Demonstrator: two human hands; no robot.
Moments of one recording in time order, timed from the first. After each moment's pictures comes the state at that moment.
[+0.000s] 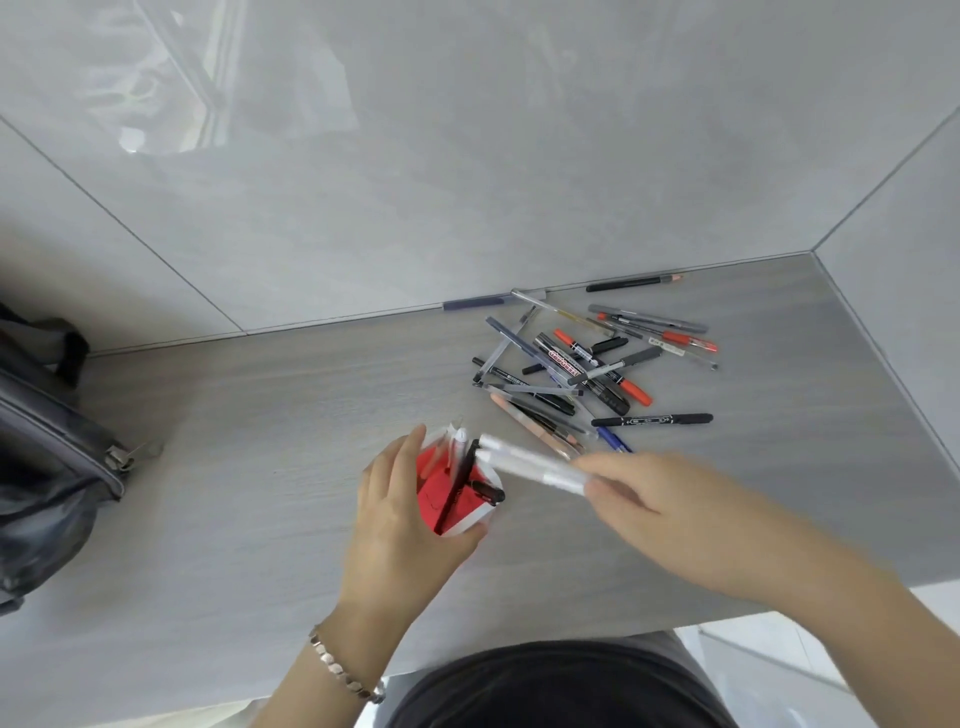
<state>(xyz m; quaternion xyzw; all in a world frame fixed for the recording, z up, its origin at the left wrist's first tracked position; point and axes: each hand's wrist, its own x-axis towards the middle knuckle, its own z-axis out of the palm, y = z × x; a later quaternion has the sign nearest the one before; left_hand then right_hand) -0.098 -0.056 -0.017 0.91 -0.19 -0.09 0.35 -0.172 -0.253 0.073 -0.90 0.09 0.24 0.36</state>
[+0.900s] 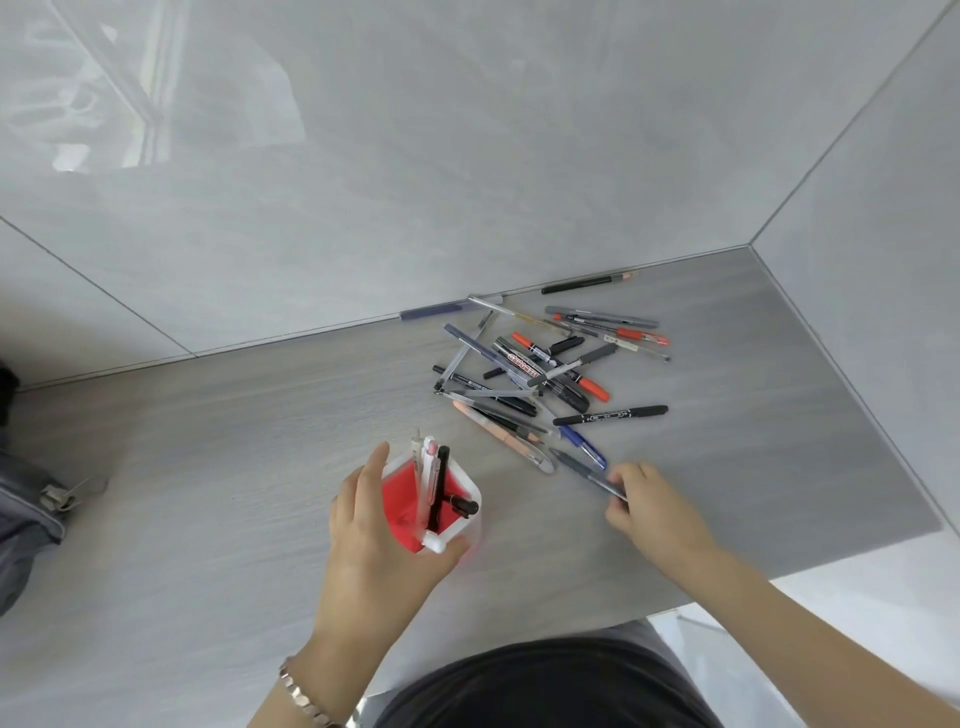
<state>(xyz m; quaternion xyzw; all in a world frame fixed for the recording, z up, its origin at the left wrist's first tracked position) -0.110 -0.064 -0.008 0.88 -0.14 -0.14 0.42 -0.207 -0.297 -0.080 -0.89 0.33 0.17 0.25</state>
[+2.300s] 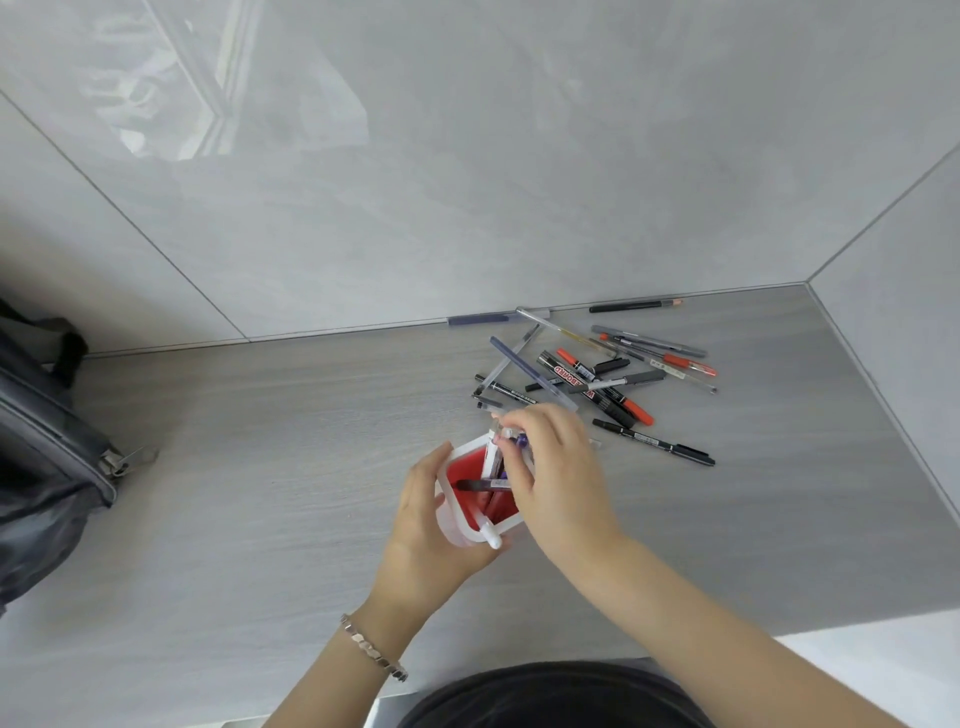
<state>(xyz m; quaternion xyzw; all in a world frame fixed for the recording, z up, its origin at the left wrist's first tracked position) -0.093 -0.062 -0.060 0.82 -0.19 -0.18 0.51 -0.119 -0.201 -0.004 -0.93 0.14 -0.13 0.31</state>
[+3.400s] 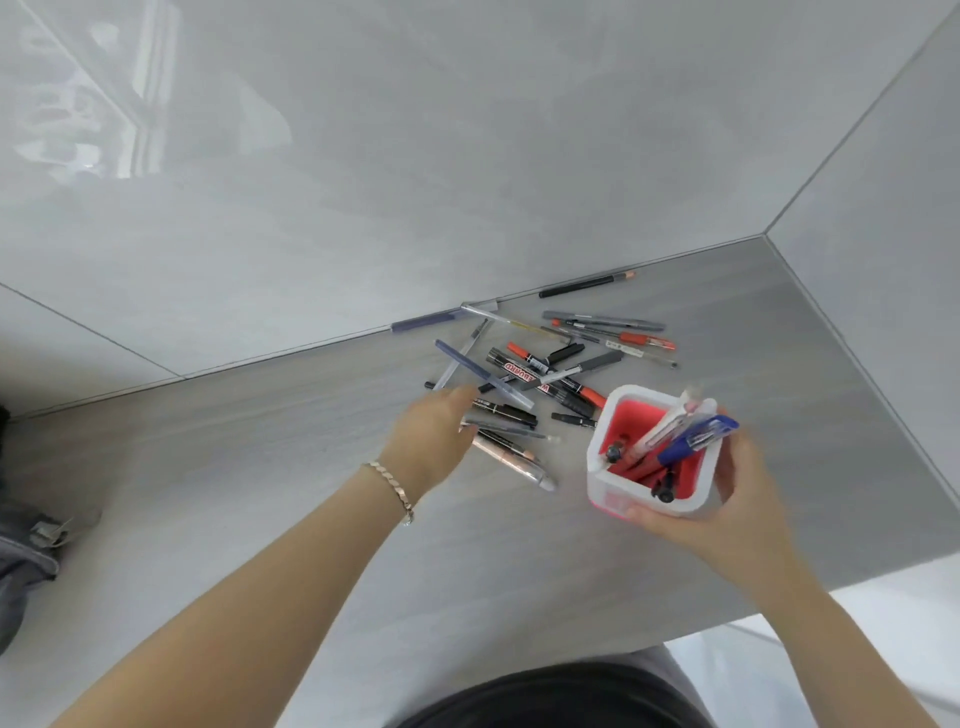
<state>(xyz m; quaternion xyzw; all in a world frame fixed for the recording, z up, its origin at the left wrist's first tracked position) -0.005 -0.162 -0.055 0.89 -0.36 -0.22 0.15 -0.214 -0.319 -0.016 -0.74 0.33 -0.13 0.57</state>
